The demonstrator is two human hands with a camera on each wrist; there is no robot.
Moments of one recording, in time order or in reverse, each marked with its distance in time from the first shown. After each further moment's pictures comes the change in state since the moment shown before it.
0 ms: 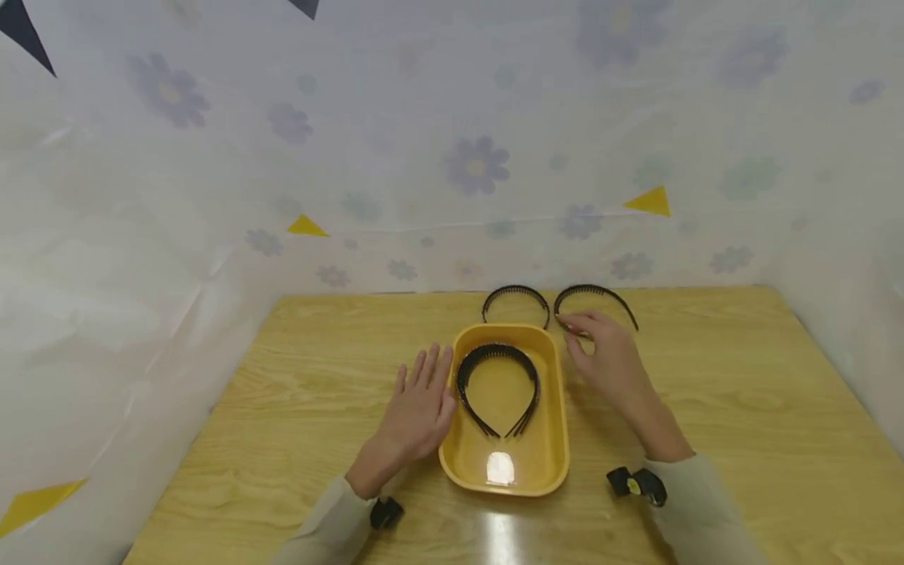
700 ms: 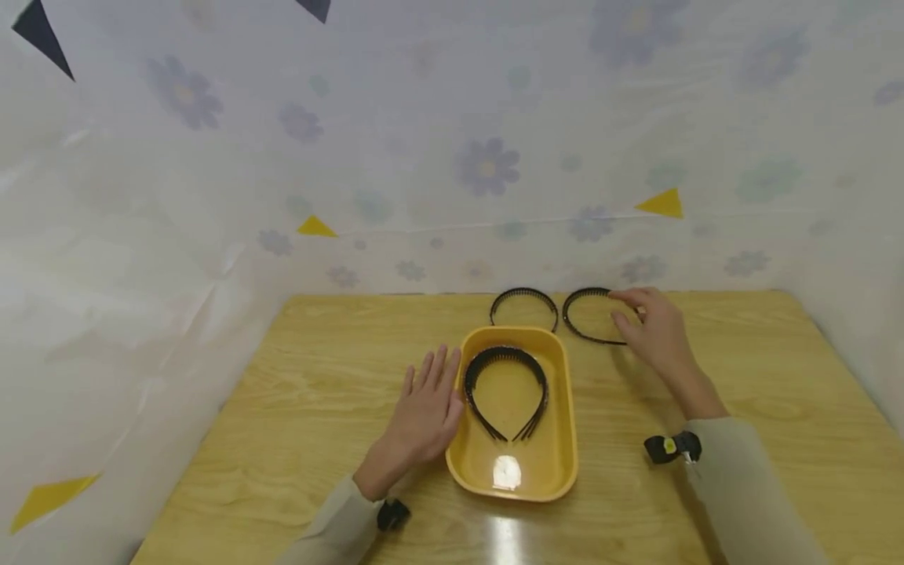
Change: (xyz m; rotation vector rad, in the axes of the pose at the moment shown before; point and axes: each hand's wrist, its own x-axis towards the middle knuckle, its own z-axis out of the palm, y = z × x) left_hand 0.005 0.003 0.005 -0.020 0.026 0.027; right_hand 0.014 0.076 -0.029 0.011 -0.026 0.199
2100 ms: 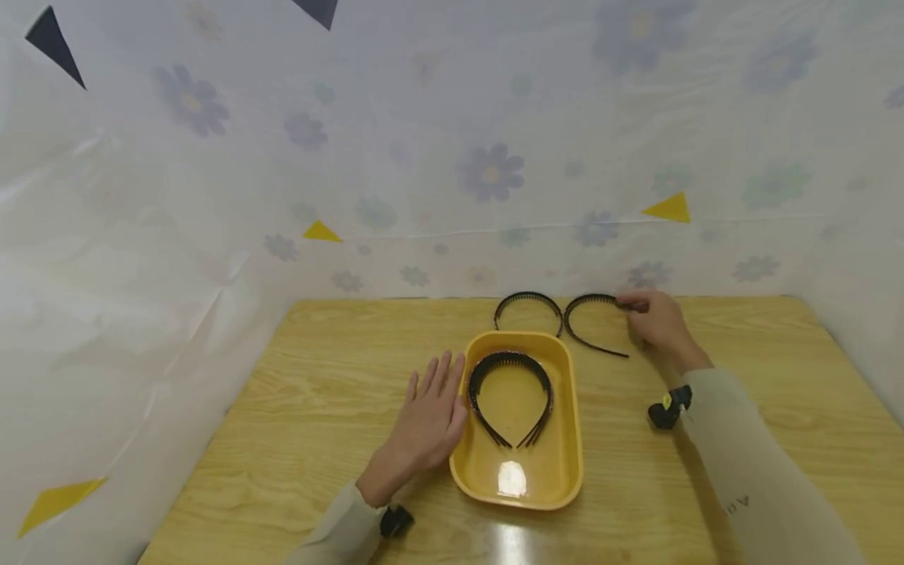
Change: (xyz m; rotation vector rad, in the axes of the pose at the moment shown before) left_hand -0.004 -0.001 0.000 -0.002 0.006 0.006; right_hand 0.034 0.072 0.016 0.028 -0.269 0.225
